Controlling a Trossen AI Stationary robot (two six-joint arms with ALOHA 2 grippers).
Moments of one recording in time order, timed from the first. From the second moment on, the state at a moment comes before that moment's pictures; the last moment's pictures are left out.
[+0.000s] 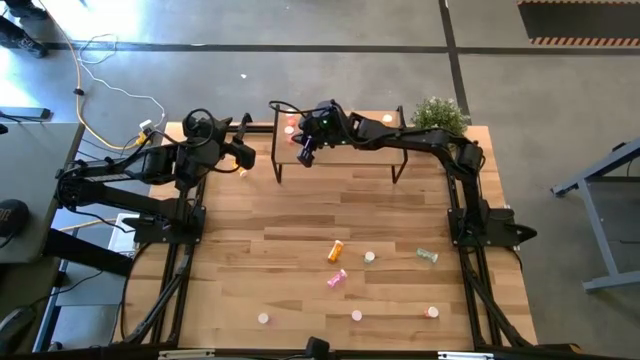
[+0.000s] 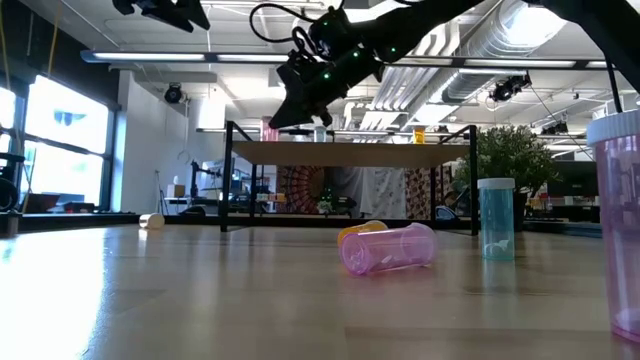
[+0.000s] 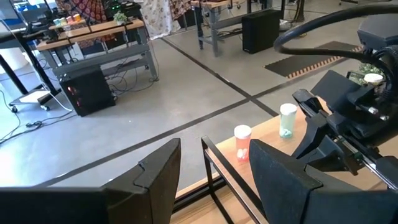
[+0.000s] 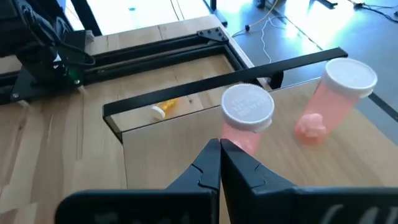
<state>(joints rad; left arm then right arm) 0.19 0.92 1.04 -0.61 -1.03 -0.29 -0.40 2.03 1.67 -0.15 -0.11 -0.03</state>
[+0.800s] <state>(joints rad) 0.19 0.92 1.04 -0.63 -0.59 -0.18 -0.32 1.74 1.67 -0.42 -0.17 0.23</state>
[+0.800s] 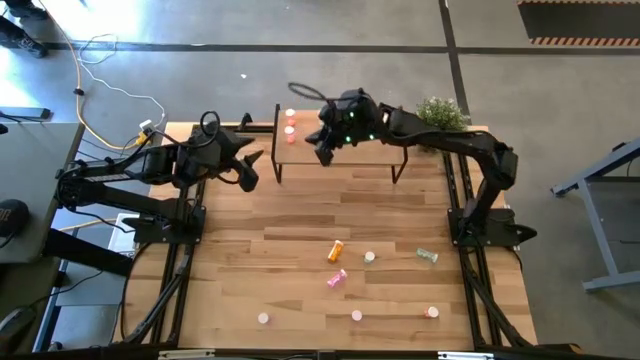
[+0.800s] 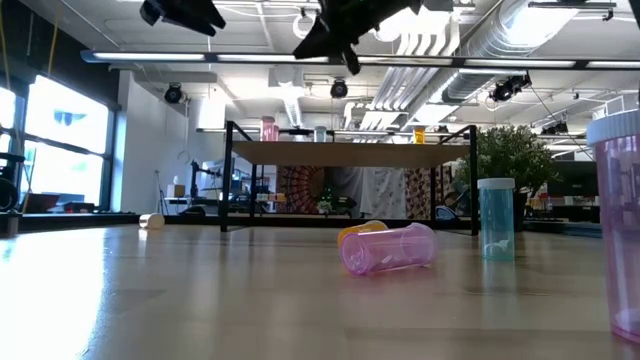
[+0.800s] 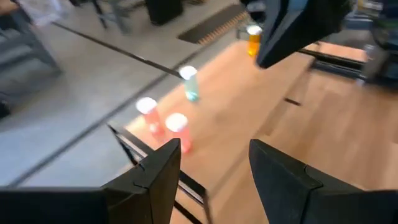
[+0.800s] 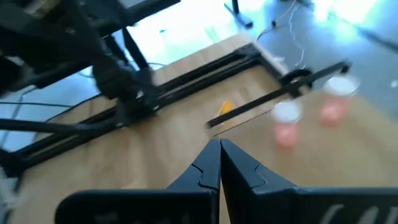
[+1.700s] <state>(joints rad) -0.02 0.69 0.69 -0.36 -0.39 -0.31 0.10 1.69 1.67 -1.03 0.21 0.71</state>
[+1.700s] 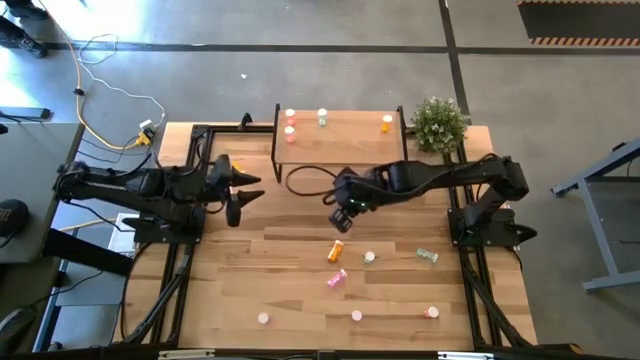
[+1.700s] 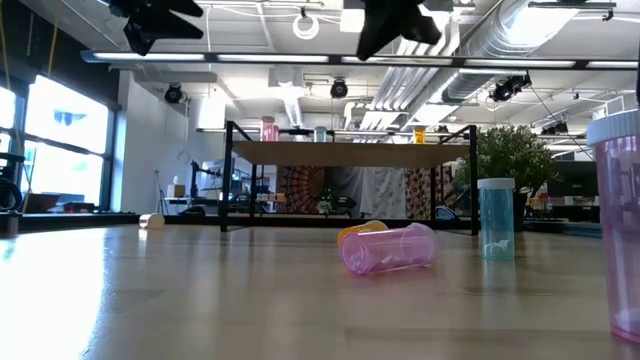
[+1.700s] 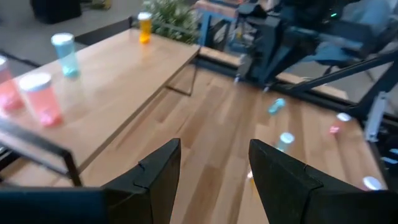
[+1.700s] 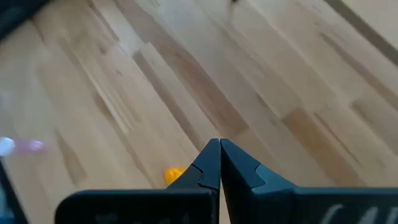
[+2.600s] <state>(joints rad) -0.05 0.69 0.69 -0.31 -0.39 -0.31 0.19 1.25 1.19 -0.61 0.18 1.08</state>
